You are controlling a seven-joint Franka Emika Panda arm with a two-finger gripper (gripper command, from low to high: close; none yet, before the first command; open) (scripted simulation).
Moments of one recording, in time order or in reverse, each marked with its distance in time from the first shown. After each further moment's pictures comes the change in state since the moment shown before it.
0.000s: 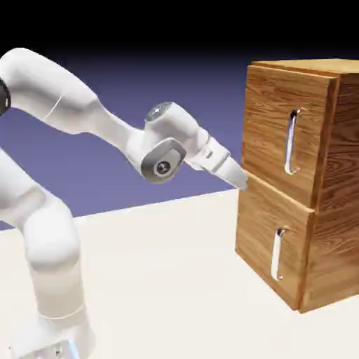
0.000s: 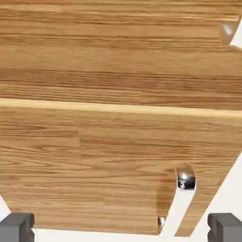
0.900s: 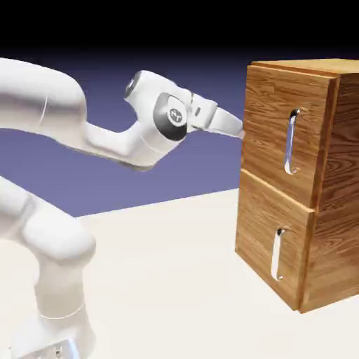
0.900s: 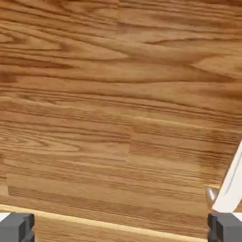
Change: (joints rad) arm 0.456 -0.214 -0.486 0.177 -1.174 -0.111 0.803
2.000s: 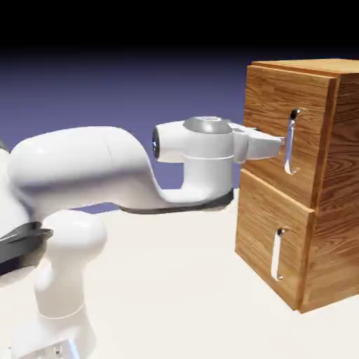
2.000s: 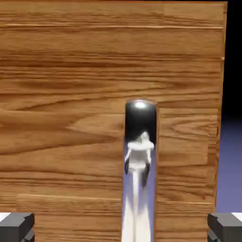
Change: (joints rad) arm 0.558 -0.261 -0.594 0.216 -1.435 -0.136 0.982
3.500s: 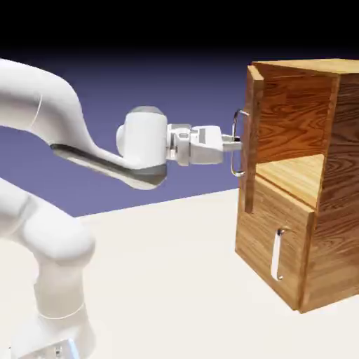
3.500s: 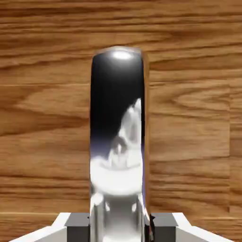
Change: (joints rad) arm -0.718 0.265 0.919 -0.338 0.564 -0.472 0.335
